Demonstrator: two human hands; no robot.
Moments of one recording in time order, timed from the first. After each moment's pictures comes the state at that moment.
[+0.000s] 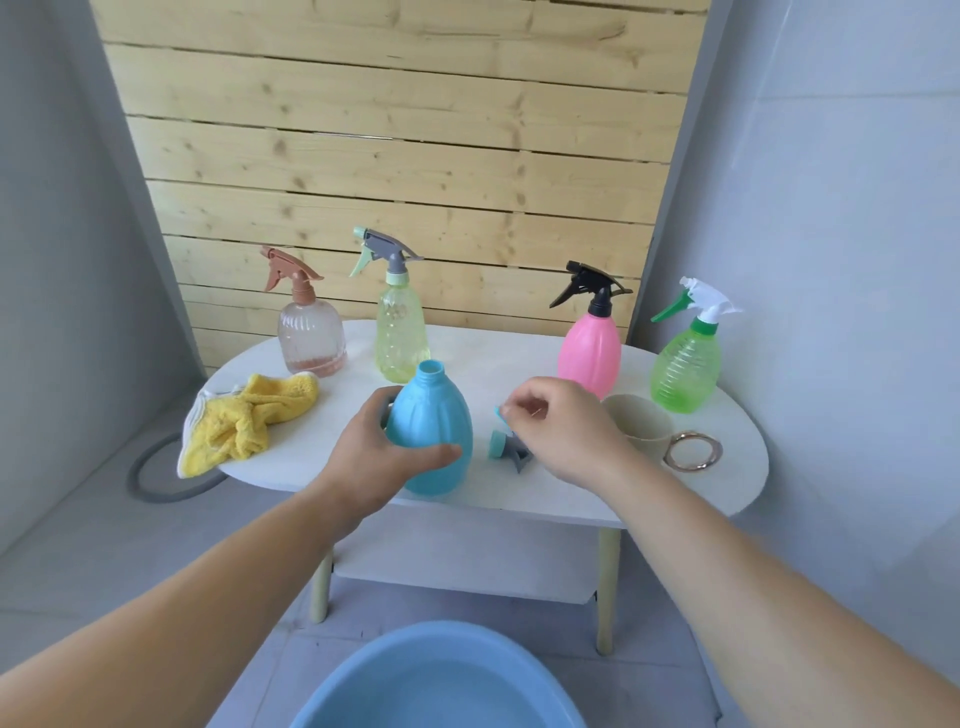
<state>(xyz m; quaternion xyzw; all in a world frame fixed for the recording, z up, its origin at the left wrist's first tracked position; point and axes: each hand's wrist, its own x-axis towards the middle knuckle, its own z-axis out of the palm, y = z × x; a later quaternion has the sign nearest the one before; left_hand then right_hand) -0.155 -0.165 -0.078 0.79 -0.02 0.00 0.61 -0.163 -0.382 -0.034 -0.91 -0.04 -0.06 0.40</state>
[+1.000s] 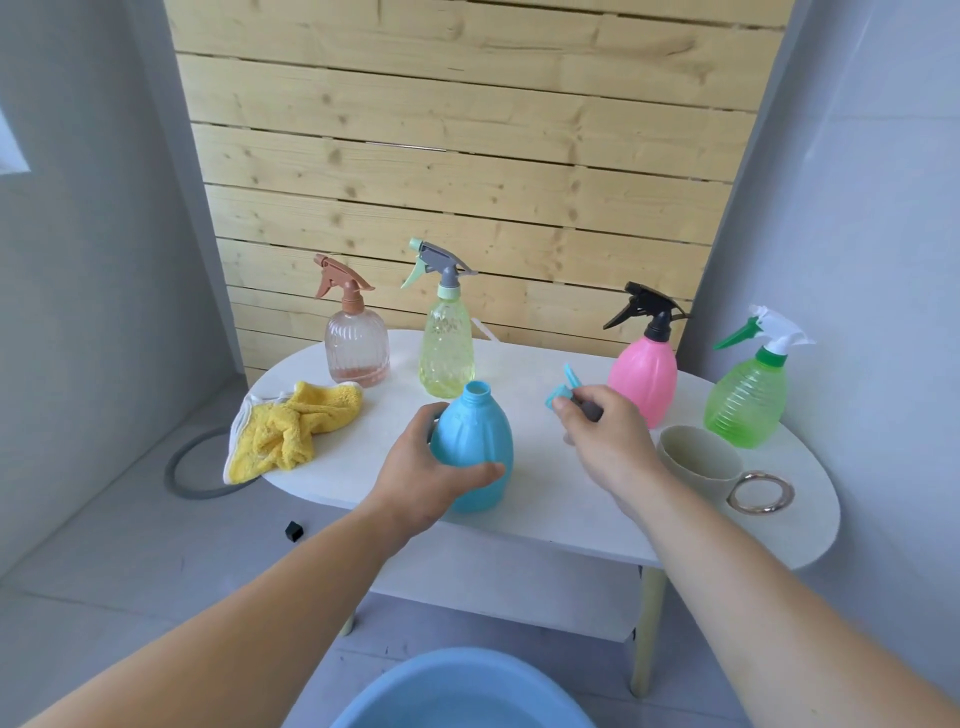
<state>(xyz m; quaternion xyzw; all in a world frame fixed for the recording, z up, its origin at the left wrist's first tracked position) -0.134 -0.157 -0.094 0.80 -0.02 0.02 0.61 -0.114 -0.366 -0.056 -0.85 0.04 -0.14 0.51</state>
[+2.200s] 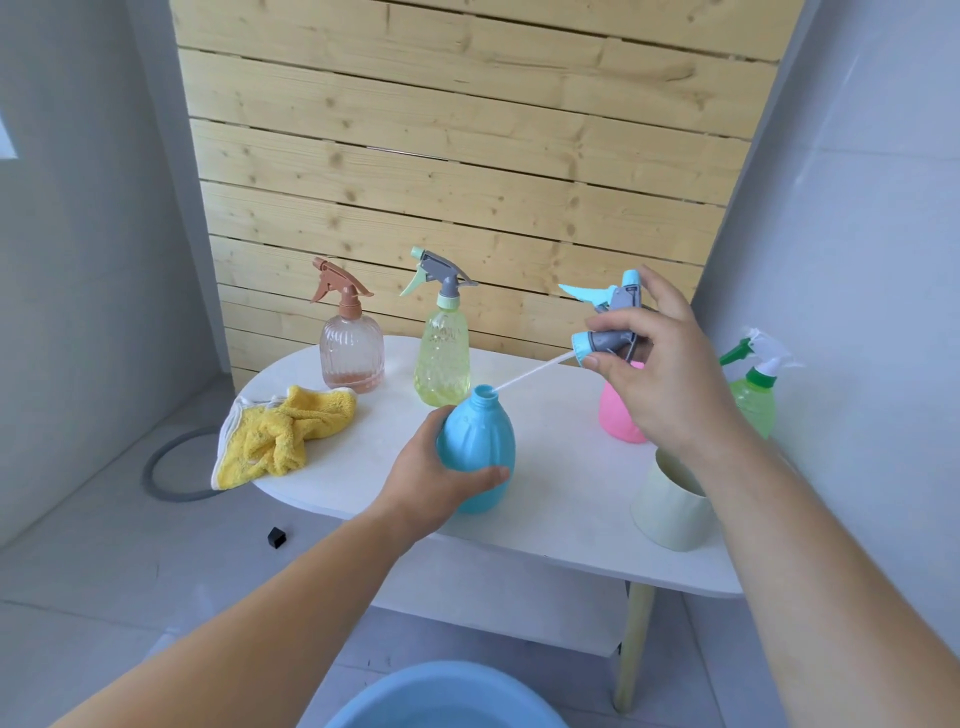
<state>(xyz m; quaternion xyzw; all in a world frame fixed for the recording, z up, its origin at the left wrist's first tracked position) -0.126 -0.165 -0.092 0.80 -0.03 0.02 0.60 -0.133 -0.383 0.038 -0.86 -0.15 -0.27 0.40</state>
